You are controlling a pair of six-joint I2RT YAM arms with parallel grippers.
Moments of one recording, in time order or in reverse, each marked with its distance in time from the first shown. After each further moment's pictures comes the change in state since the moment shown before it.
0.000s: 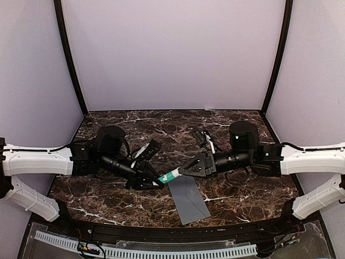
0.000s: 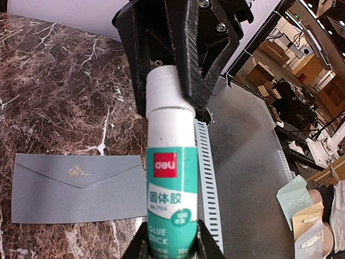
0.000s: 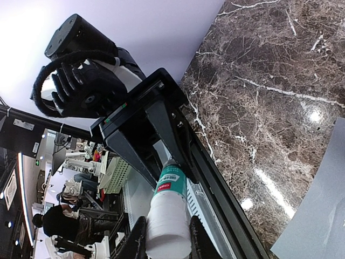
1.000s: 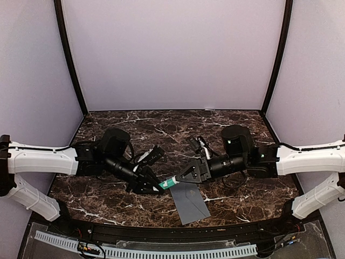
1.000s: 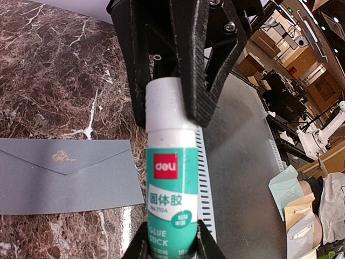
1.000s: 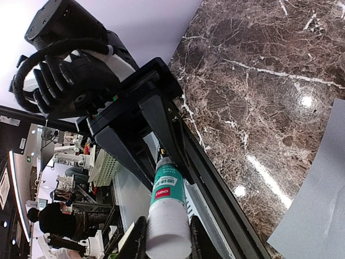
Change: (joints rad) left arm 0.000 0.053 0.003 -0.028 0.045 0.004; right arm 0.045 0.038 0.020 -0.064 0.032 -0.019
